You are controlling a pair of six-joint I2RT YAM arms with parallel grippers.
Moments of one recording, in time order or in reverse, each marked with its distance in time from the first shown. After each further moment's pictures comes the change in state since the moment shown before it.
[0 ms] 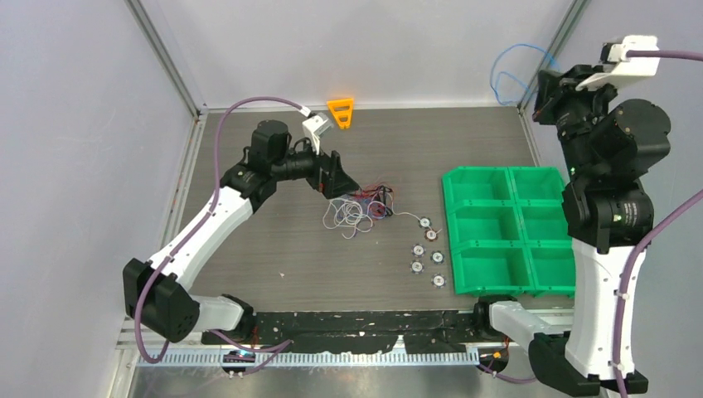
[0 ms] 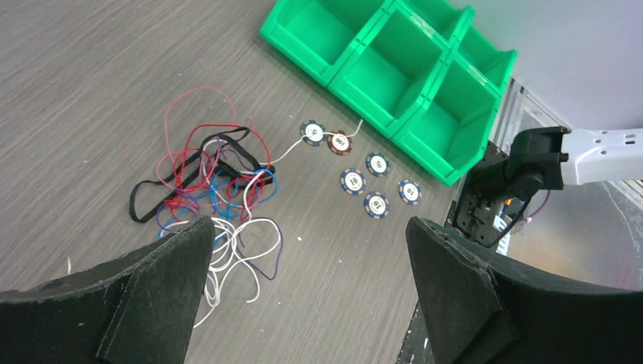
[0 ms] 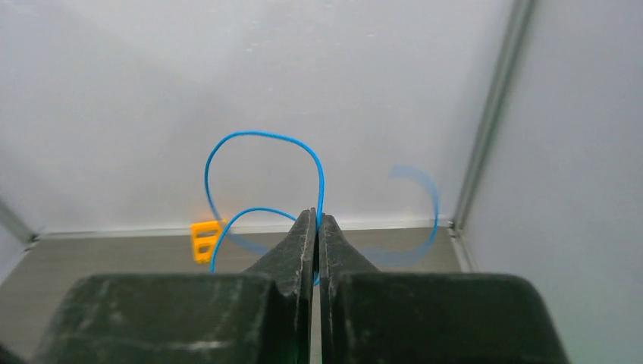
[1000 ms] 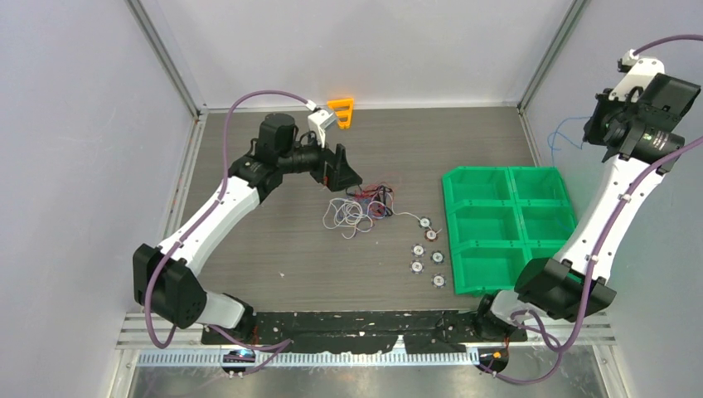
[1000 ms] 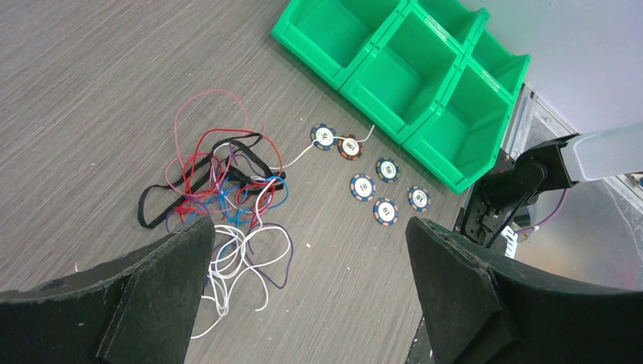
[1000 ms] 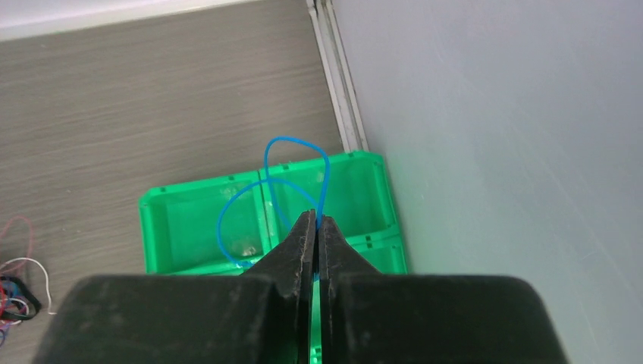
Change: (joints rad) left arm 0.000 0.100 0.080 -0.023 -0.020 0.008; right arm -0.633 0.354 0.122 -0.422 -0.288 -0.297
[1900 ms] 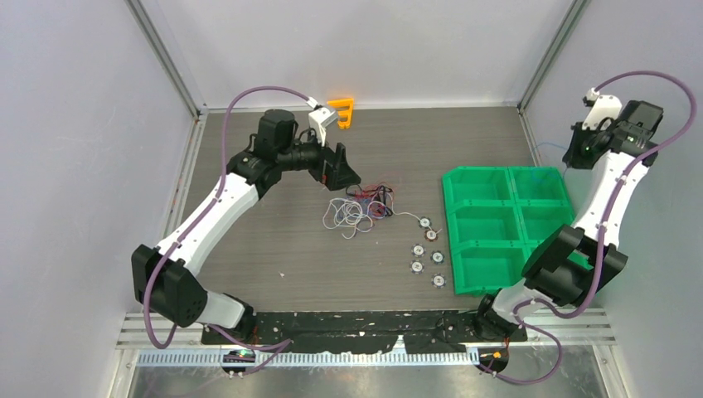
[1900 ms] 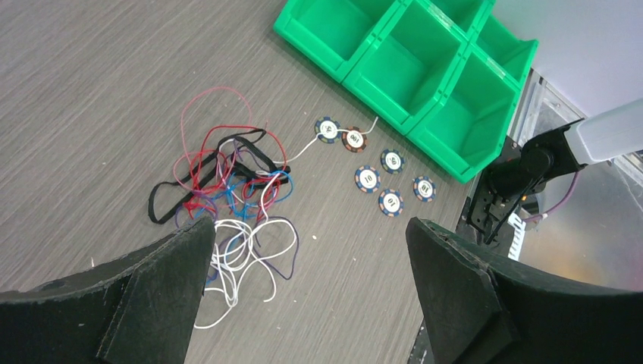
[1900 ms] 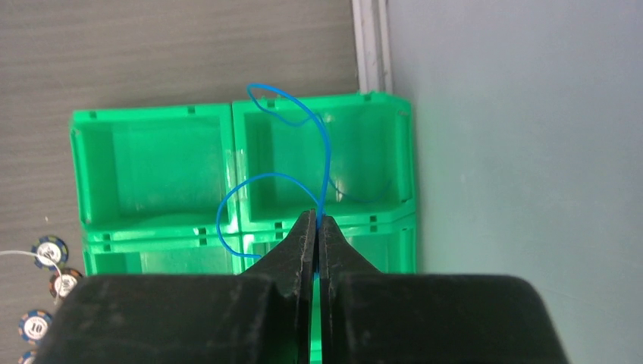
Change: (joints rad) left arm 0.000 0.005 0.052 -0.067 0.000 0.052; right arm -0.062 0.121 -0.245 0.085 -0.074 -0.185
